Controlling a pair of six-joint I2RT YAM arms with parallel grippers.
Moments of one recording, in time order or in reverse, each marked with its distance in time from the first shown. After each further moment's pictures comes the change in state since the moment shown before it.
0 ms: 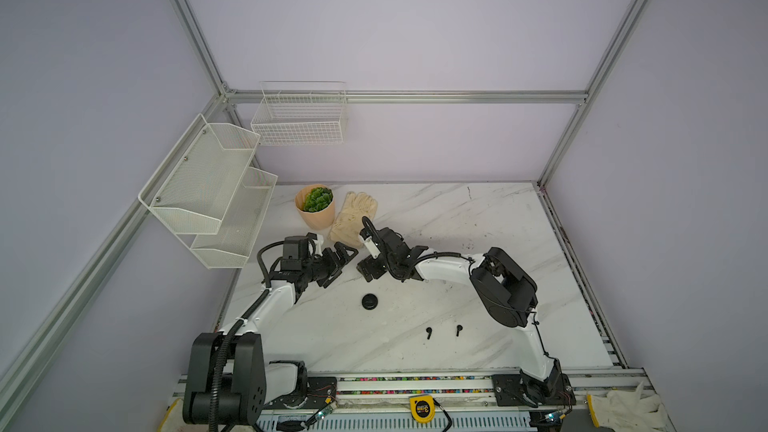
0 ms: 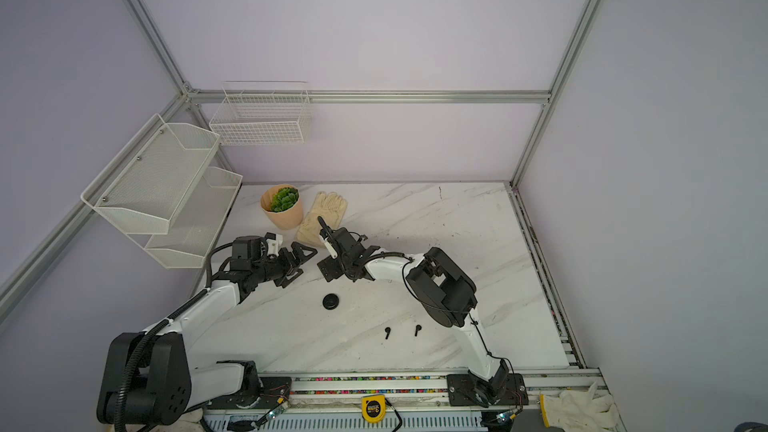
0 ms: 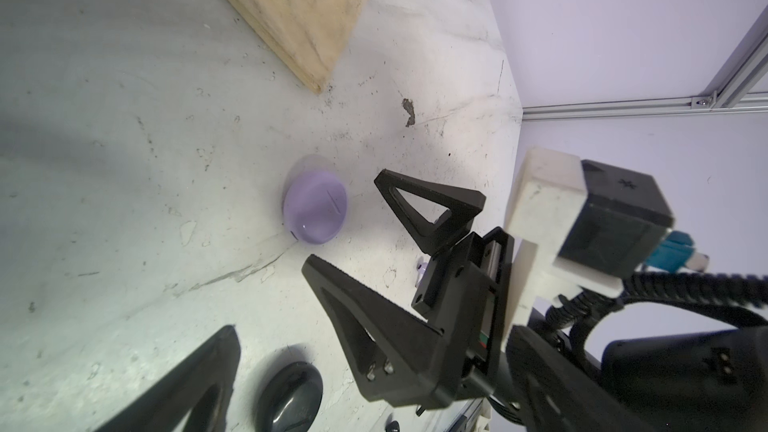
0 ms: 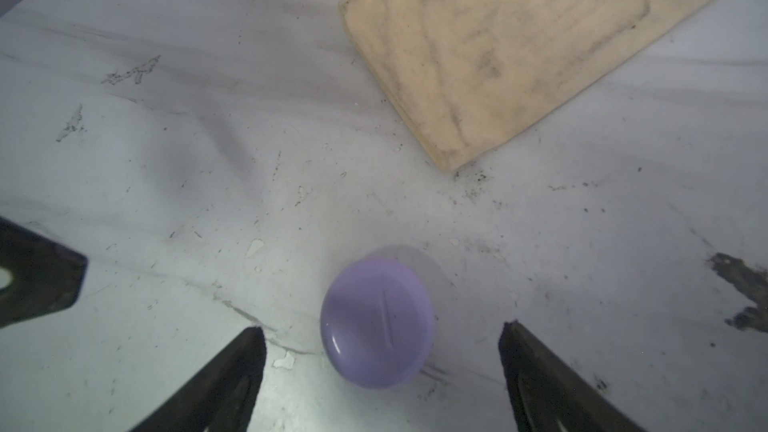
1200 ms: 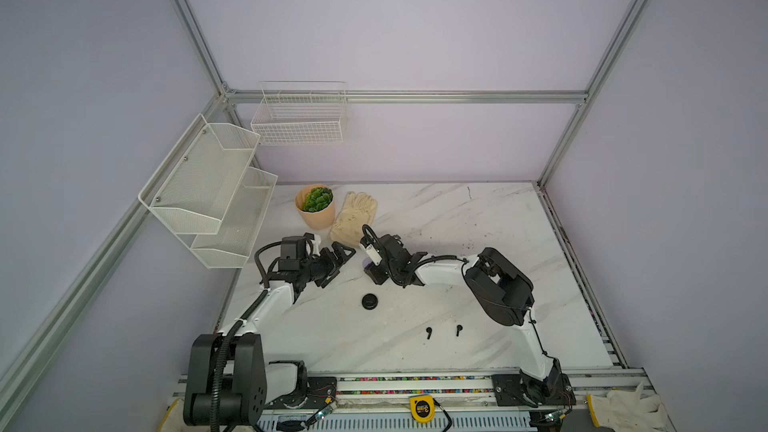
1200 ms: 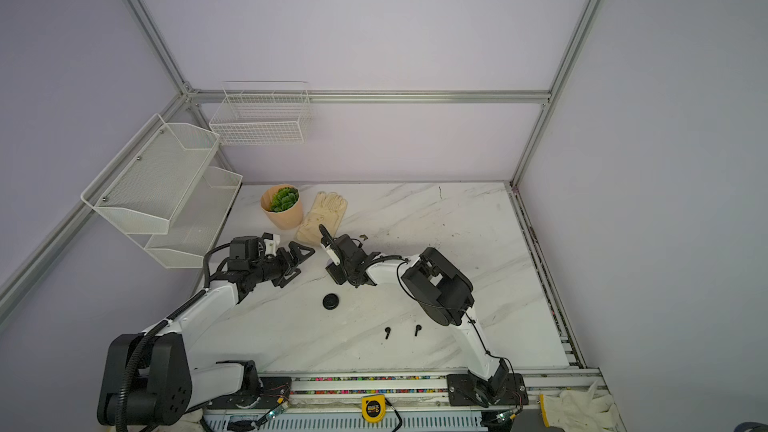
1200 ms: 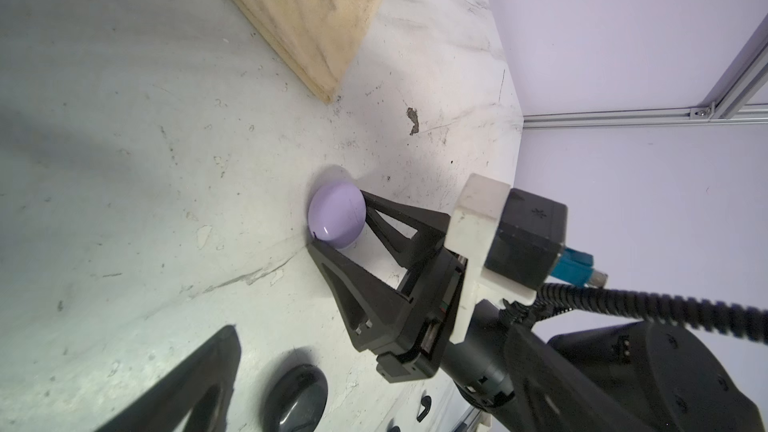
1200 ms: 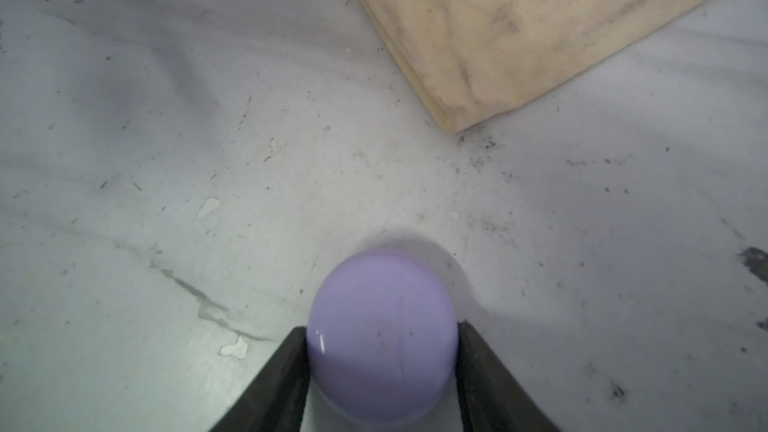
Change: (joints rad) left arm 0.020 -0.007 -0.003 -0.006 0.000 0.011; right arm -0.013 0.002 -0.090 0.089 0.009 -0.110
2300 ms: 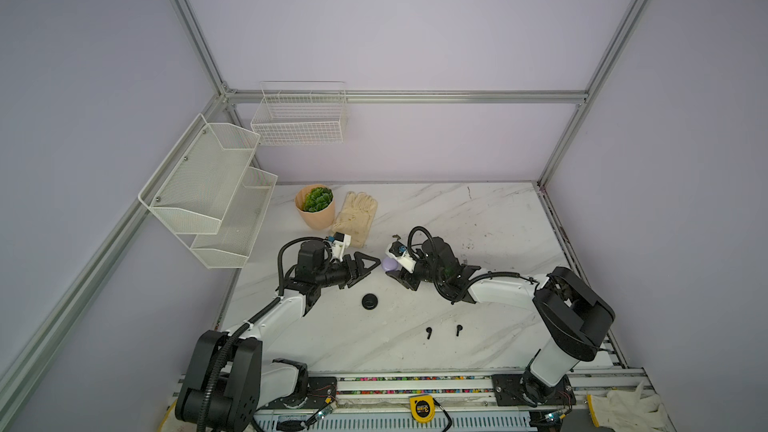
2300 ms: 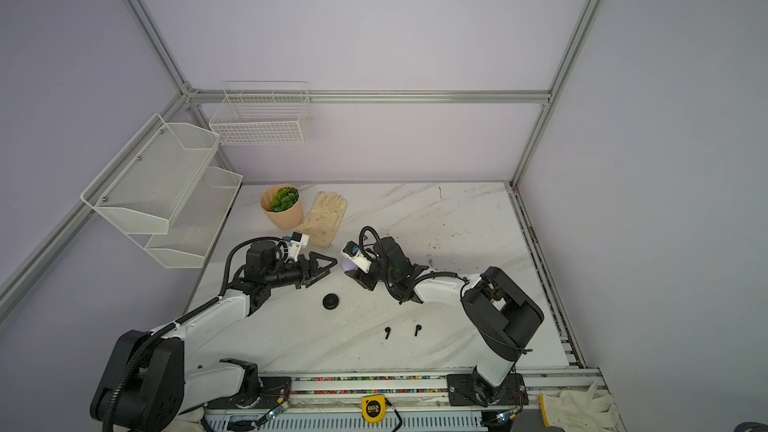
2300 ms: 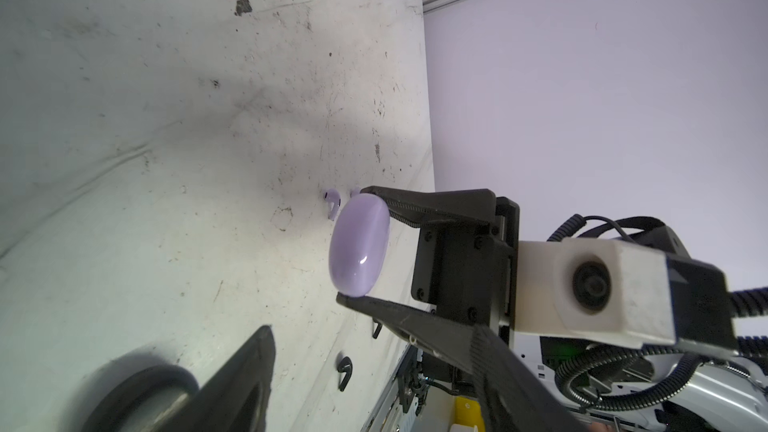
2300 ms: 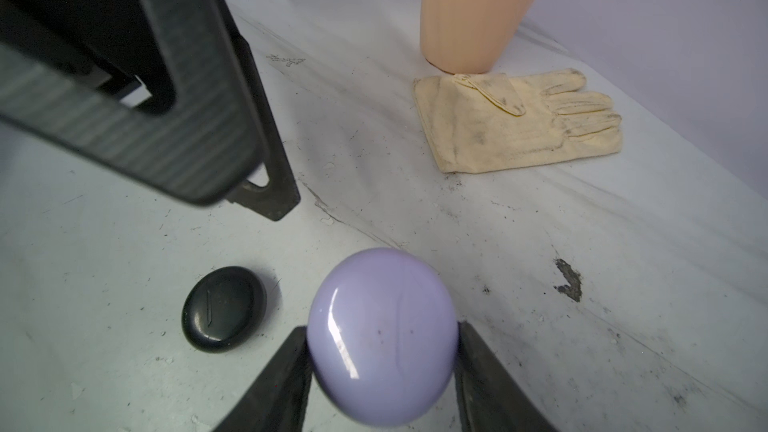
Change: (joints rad) left arm -0.203 0.005 -0.099 0.338 0.218 -0.057; right arm -0.092 -0.481 -0.524 0.315 -0.261 -0.313
